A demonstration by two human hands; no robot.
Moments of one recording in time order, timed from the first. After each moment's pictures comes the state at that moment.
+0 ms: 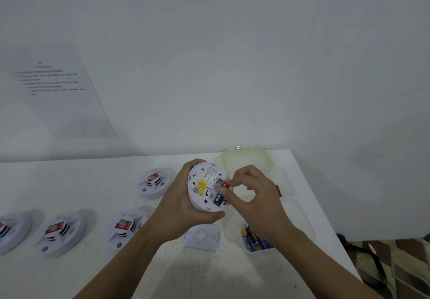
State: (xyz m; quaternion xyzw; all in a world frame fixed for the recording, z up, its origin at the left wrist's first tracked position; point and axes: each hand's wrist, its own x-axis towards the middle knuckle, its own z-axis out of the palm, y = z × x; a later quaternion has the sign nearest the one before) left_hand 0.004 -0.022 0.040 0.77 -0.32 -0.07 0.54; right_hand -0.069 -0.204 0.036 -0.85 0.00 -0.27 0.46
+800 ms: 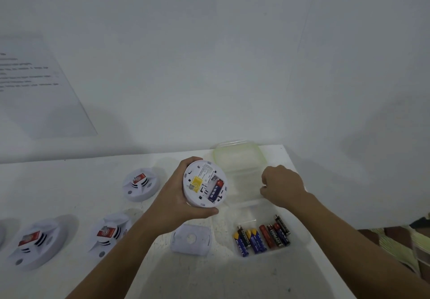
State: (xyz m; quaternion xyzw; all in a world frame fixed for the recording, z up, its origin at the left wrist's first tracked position) left_hand 0.030 -0.043 0.027 0.77 -0.32 -0.12 0.55; right_hand -0.025 -0.309 0.012 -0.98 0.19 0.06 0.06
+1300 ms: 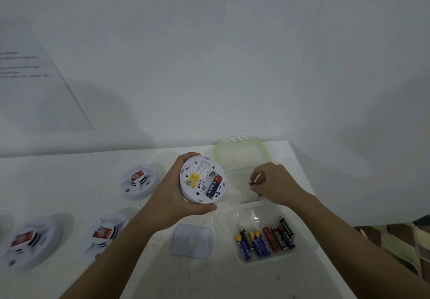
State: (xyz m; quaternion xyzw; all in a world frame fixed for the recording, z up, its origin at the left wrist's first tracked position) left_hand 0.050 -0.046 0.020 0.77 -0.31 -0.11 0.54; right_hand -0.003 -0.310 -0.003 -0.94 0.17 0.03 0.30
